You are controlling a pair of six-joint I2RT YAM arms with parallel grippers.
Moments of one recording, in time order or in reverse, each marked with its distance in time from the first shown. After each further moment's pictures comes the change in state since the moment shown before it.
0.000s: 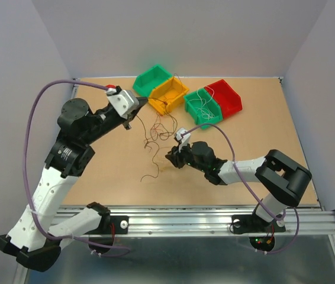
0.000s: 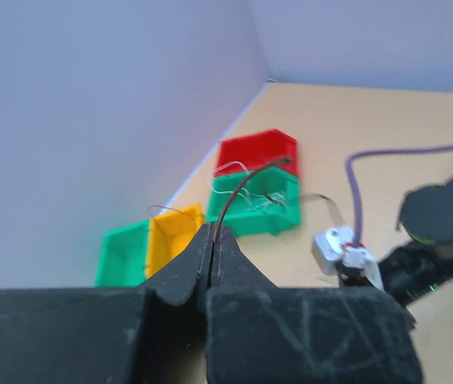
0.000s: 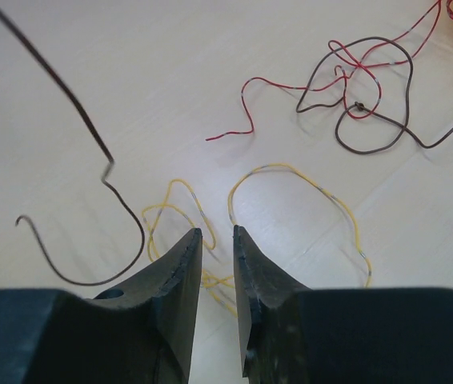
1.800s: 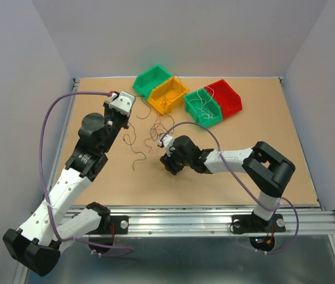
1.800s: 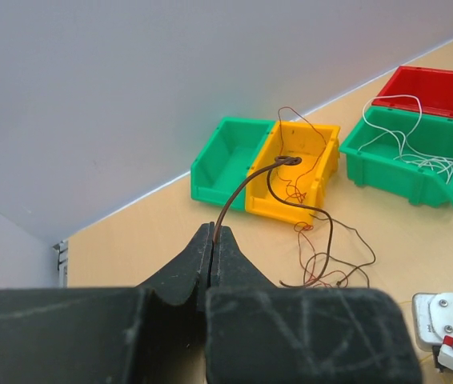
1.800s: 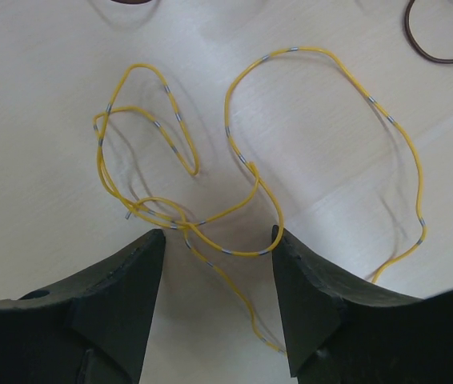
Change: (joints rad) left arm 0.013 -0.058 -0.341 0.300 -0.610 -0.054; right arm 0.006 0.156 0.270 -0.576 -0.066 -0.220
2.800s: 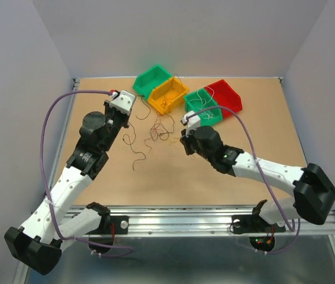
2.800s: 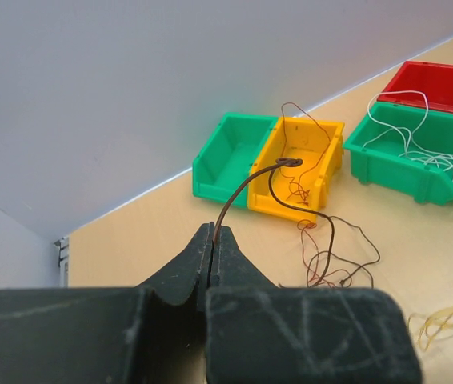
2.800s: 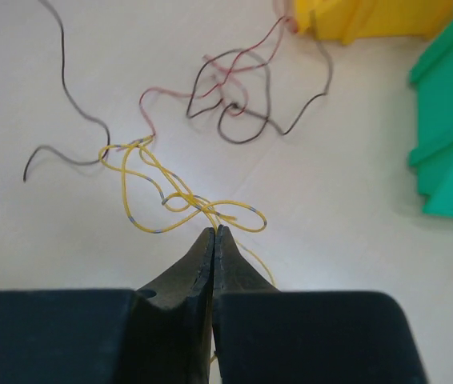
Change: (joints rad) left arm 0.015 0.016 0.000 0.005 0.004 0.000; right arm -0.018 -0.356 -0.045 -0.027 0.304 0.148
